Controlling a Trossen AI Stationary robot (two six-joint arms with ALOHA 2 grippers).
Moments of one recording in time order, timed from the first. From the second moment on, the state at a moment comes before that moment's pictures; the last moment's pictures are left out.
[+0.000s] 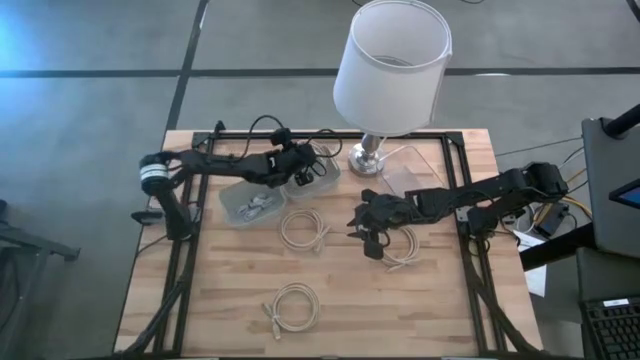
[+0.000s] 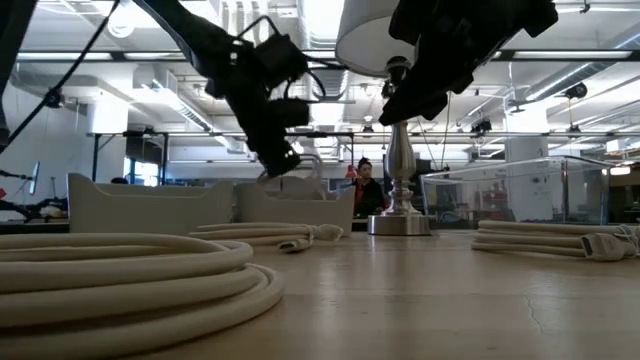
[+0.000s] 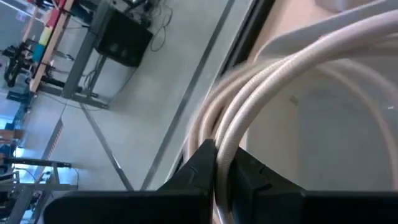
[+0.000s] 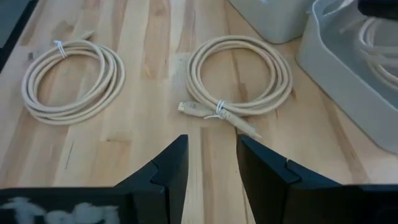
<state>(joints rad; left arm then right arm) 0.32 1.71 1.09 -0.12 -0.73 0.29 0.10 1.41 0.86 -0.15 0.03 0.18</state>
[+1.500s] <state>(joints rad) 0.19 1.60 1.13 -0.42 -0.69 0.16 0.10 1.41 0.86 -0.15 0.03 0.10</state>
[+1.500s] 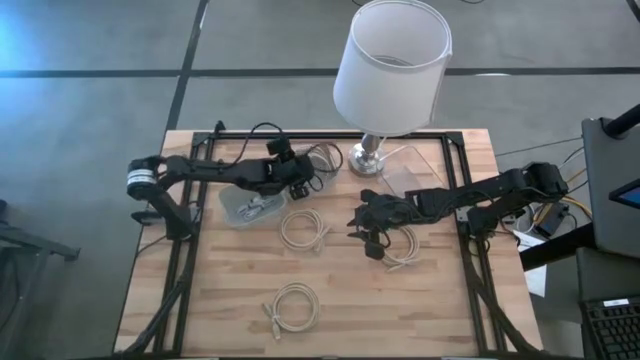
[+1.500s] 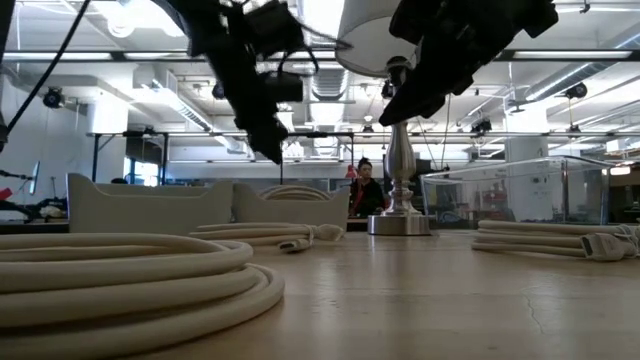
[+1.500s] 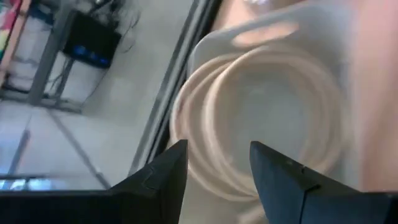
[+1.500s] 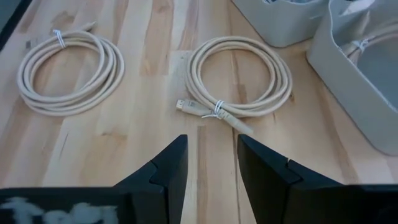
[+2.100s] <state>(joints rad) -0.15 1.52 1.09 -0.53 -0.06 -0.09 0.10 1.41 0.86 -0.10 0.07 0.00</state>
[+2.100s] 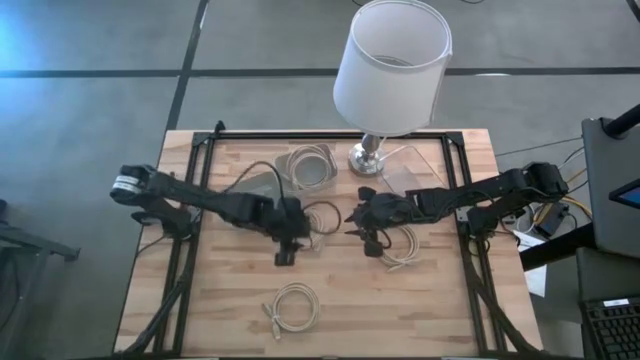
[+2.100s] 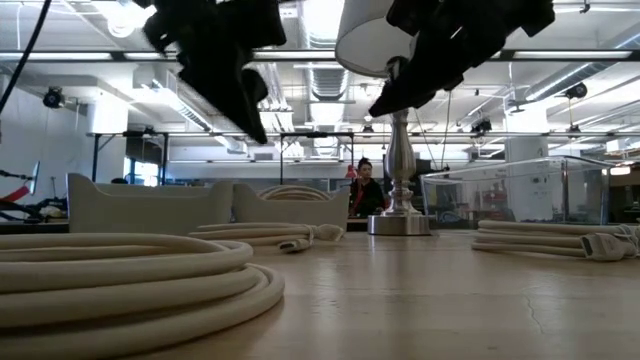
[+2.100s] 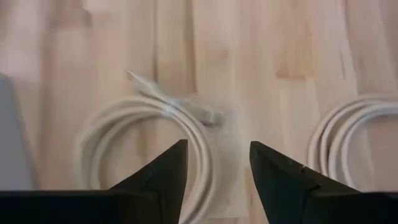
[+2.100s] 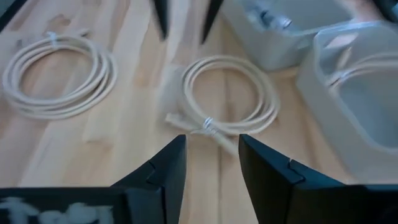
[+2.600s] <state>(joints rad) -0.17 1.65 0.93 -0.22 -0.11 -0.31 0.10 1.41 0.86 -0.07 0.10 -0.03</state>
